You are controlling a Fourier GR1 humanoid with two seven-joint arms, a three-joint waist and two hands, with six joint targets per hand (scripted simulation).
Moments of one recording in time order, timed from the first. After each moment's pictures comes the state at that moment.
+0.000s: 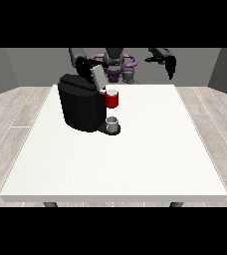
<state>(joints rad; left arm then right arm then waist) -0.26 0.10 0.17 -1.39 0.03 -0.20 -0.05 -0.66 -0.15 -0.08 -1.05 0.02 0.06 -0.08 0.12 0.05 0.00</state>
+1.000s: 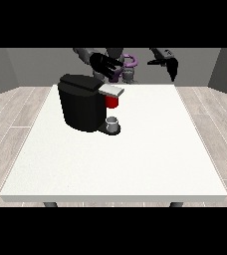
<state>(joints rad) -0.26 0.12 0.16 -1.34 0.04 -0.21 -0.13 -0.81 -0.08 -0.01 -0.99 0.14 0.02 -0.04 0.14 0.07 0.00</state>
